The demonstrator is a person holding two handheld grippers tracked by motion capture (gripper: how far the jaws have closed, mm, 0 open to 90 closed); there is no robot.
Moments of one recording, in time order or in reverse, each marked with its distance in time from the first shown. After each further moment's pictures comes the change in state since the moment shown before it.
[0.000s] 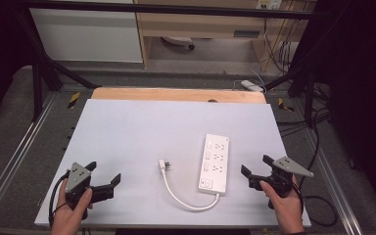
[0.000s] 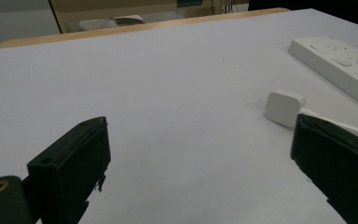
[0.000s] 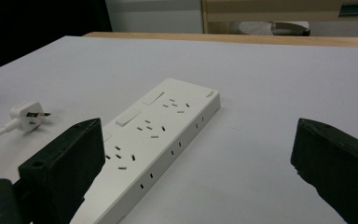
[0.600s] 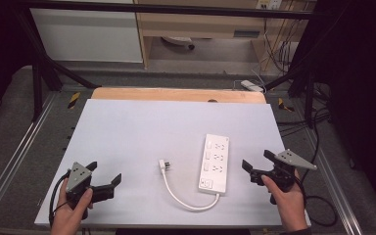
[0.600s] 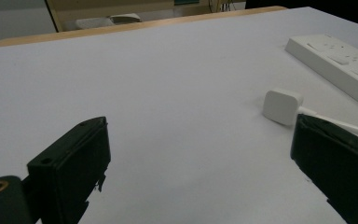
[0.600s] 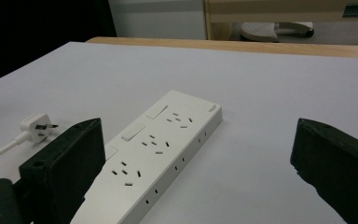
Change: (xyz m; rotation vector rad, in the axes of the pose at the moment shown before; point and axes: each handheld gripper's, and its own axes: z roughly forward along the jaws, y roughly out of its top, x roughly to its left) left arm 0.000 0.000 0.001 0.009 -0.008 0.007; right arm 0.000 0.023 -0.001 0.009 0.010 0.003
